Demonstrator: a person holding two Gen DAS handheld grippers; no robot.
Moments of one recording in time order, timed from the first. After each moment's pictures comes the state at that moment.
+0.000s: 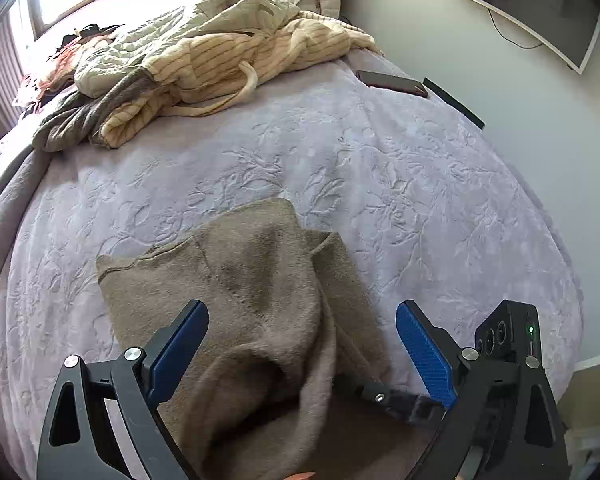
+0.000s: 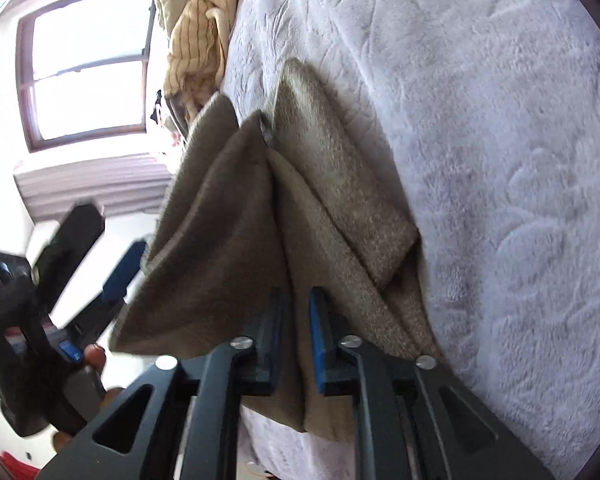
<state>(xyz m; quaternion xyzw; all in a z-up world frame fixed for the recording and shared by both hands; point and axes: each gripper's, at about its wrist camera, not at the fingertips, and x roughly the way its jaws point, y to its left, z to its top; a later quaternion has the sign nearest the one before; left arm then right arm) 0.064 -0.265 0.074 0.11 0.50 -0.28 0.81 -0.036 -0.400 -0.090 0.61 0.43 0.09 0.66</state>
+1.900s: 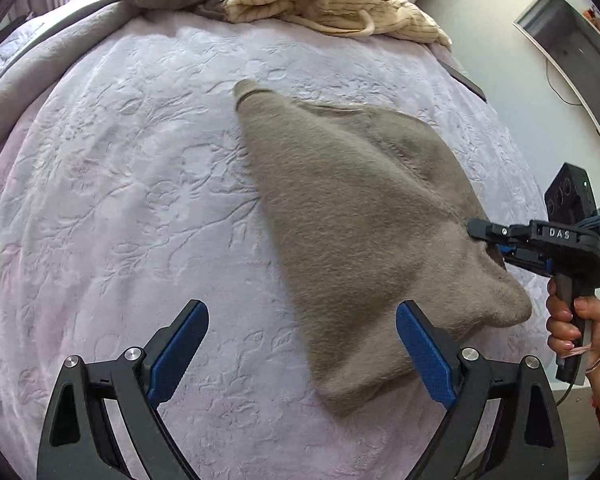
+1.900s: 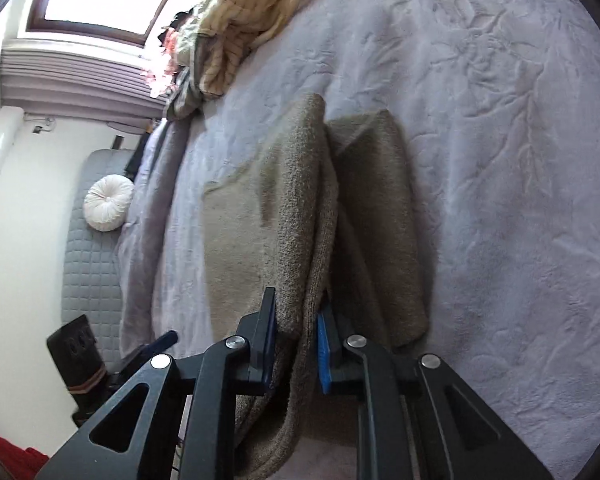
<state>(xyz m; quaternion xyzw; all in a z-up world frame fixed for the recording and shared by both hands) 0.045 -0.080 0.006 -0.01 0.60 -0.23 0.77 0.005 -0.396 -0.021 0.40 0.55 0.10 0.73</state>
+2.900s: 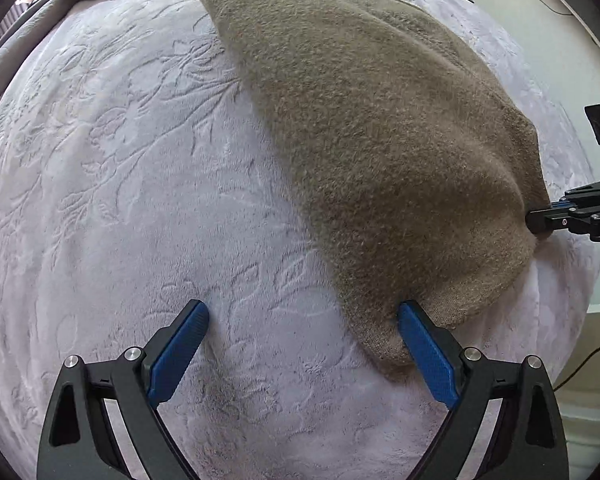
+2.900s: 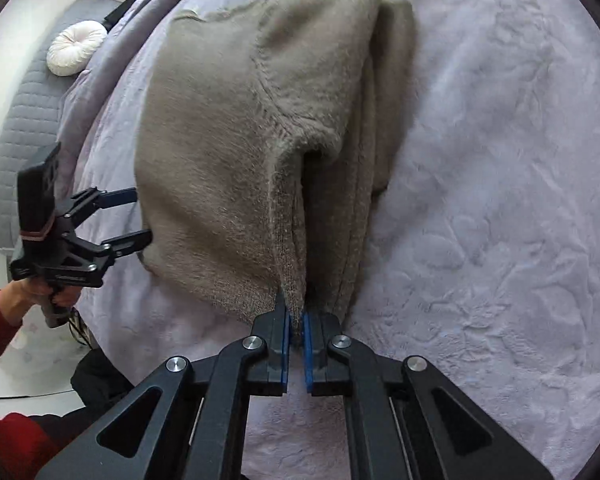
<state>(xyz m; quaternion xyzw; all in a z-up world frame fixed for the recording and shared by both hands) 0.016 -0.100 -0.061 0.11 0.63 -0.27 0.72 -0.037 -0.361 -0.037 0.17 0.68 0.17 0.70</state>
